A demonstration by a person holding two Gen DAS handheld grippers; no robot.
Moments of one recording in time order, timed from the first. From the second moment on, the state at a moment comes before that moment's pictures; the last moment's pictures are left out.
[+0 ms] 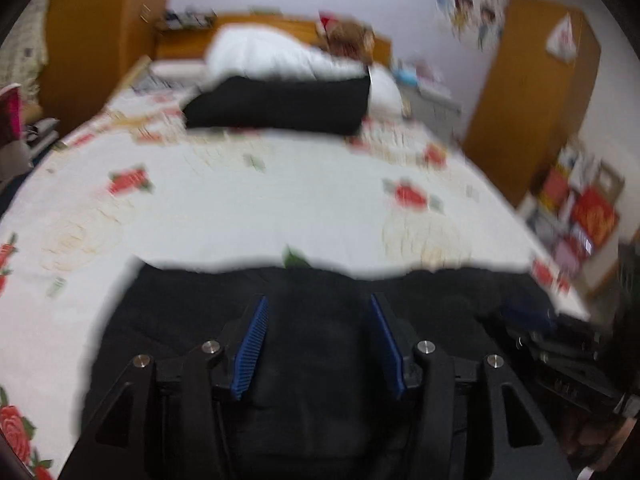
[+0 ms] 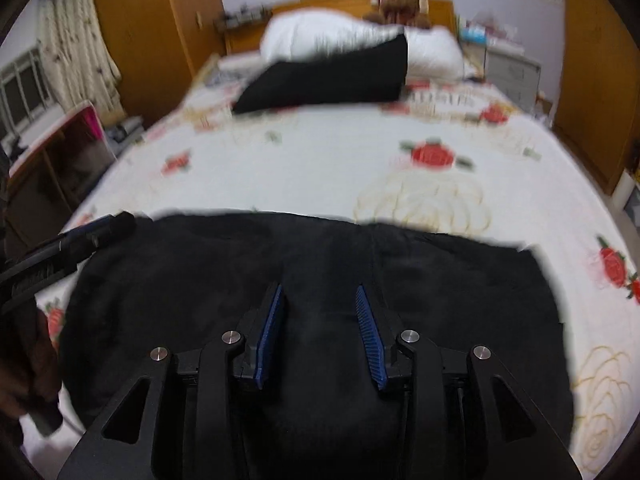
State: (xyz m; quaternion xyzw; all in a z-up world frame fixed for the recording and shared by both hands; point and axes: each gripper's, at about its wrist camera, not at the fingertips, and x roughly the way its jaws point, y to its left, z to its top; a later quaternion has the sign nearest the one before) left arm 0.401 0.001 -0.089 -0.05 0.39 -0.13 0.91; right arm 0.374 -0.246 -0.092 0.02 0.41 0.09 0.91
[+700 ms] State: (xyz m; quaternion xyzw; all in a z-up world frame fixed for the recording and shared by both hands) left arm 0.413 -0.006 -0.110 -0.03 0.42 -0.11 0.90; right arm 0.379 -0.270 -0.099 0.04 0.39 0.09 0.91
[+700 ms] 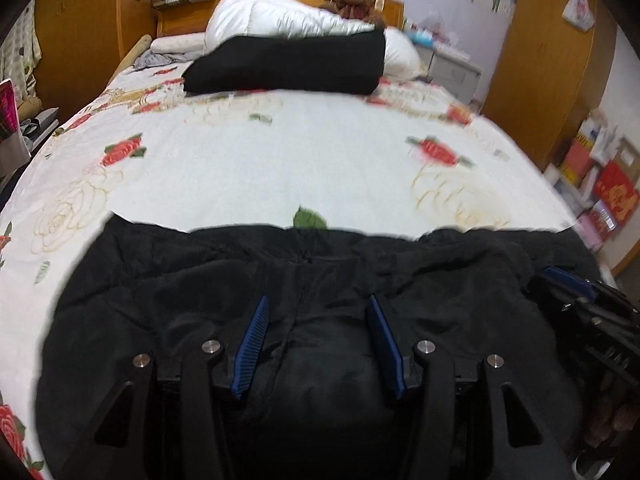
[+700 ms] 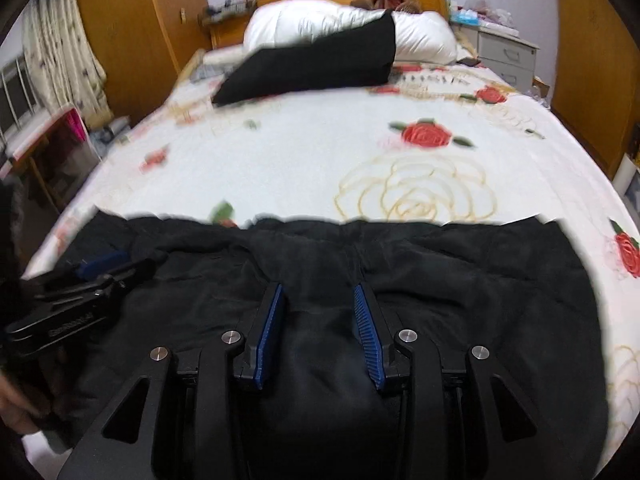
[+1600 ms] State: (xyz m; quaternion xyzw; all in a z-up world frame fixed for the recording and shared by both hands) left arm 0.336 0.088 -0.087 -0.03 0.36 -0.04 0.93; right arm 0.293 -0.340 -0.076 0.04 0.40 0.01 0.92
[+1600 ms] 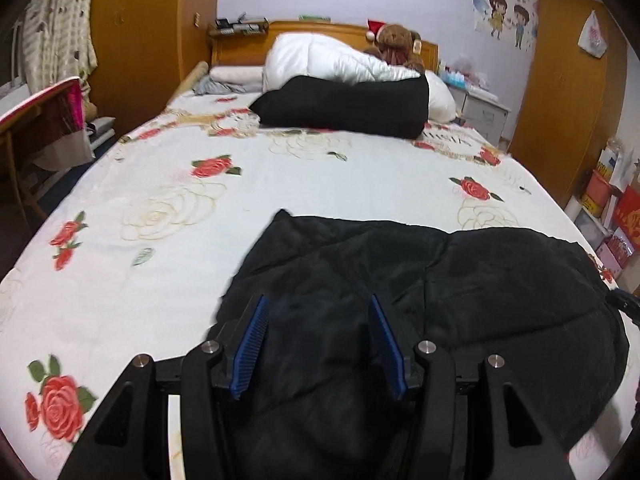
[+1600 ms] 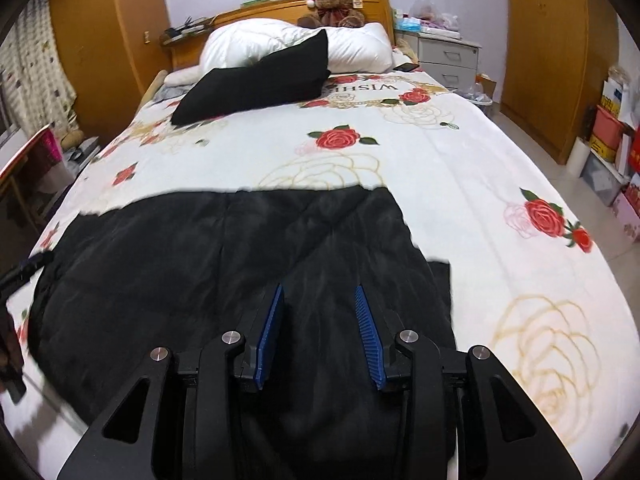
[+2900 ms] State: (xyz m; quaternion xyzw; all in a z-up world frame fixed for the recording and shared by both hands) left arm 0.257 0.124 -0.068 -0.07 0.42 -0.03 0.91; right arm 0.193 -0.333 -0.043 0.04 0.40 0.02 0.92
